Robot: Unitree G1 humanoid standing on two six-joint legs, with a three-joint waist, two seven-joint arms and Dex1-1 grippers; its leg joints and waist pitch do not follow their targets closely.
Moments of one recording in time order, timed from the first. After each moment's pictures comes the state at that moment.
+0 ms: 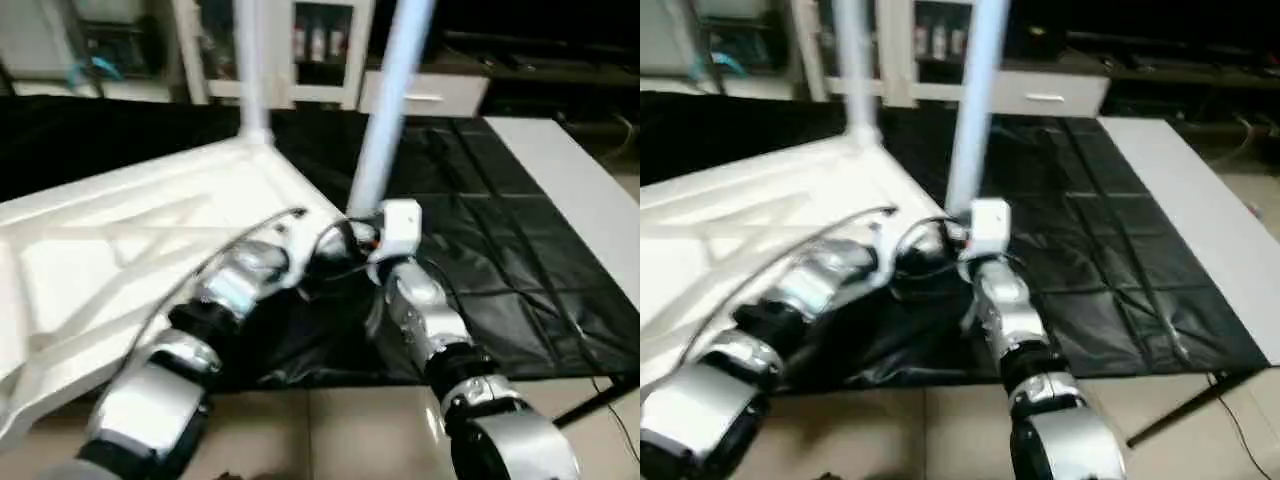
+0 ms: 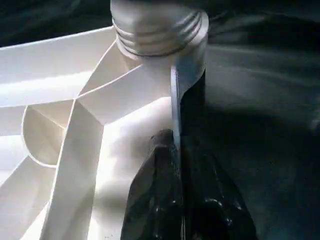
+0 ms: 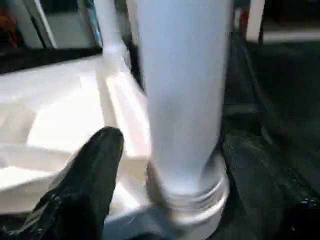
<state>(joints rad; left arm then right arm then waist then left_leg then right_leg) -0.82 0.18 -0.29 0.88 0.18 0.20 -0.62 -0.68 0.04 -0.03 0.87 0.17 -0.14 0.20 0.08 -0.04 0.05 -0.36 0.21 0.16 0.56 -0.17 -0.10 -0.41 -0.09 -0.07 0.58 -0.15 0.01</state>
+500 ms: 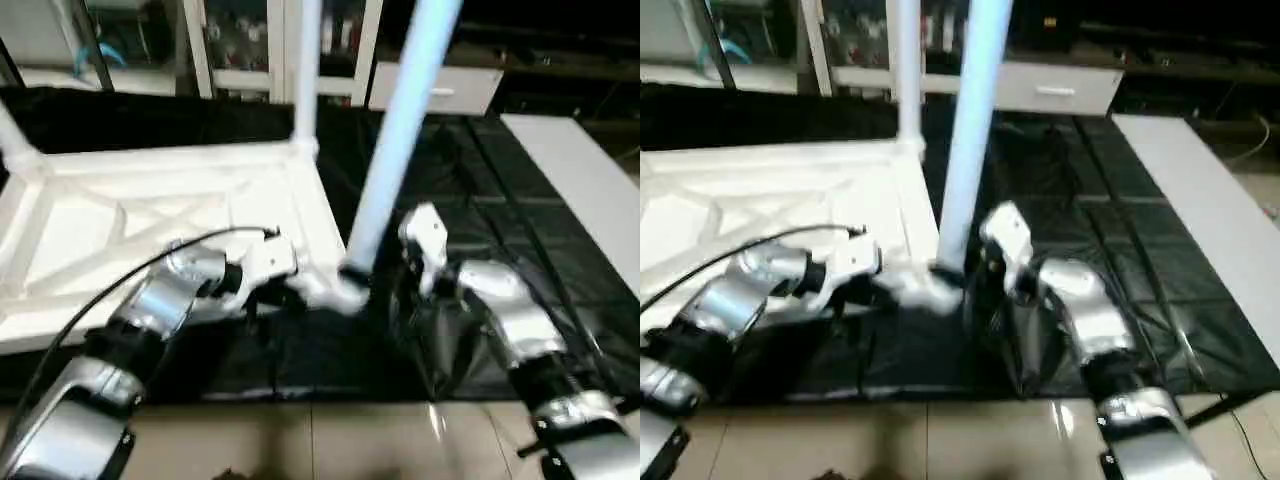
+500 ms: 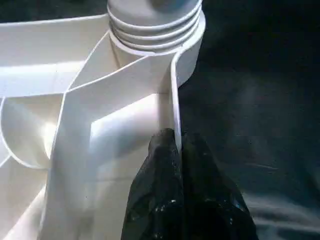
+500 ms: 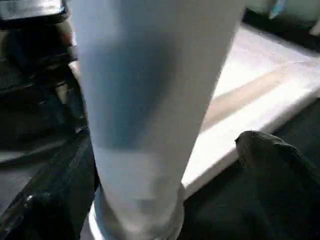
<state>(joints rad) -0.63 0.47 -0.39 0.52 0.07 0.14 -1.26 -0.54 -0.33 0.19 0.59 0.21 0.00 1.03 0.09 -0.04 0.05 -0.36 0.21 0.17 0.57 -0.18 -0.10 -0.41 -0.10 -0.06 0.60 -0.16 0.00</state>
